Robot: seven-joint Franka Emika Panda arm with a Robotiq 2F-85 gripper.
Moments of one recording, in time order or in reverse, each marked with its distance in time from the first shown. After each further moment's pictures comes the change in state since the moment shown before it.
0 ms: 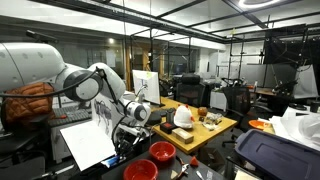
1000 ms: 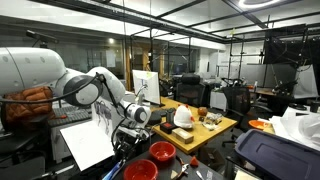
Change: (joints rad) arm 0.006 0.050 -0.003 0.060 0.003 -0.004 0.055
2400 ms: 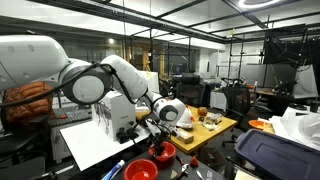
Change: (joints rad) arm -0.295 -0.099 -0.005 -0.003 0.220 0.257 0.294
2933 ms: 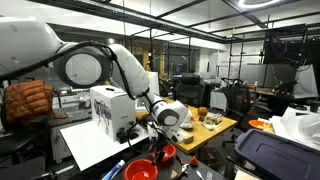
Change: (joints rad) arm -0.070 -0.145 -0.004 -0.294 0.016 0.213 0.141
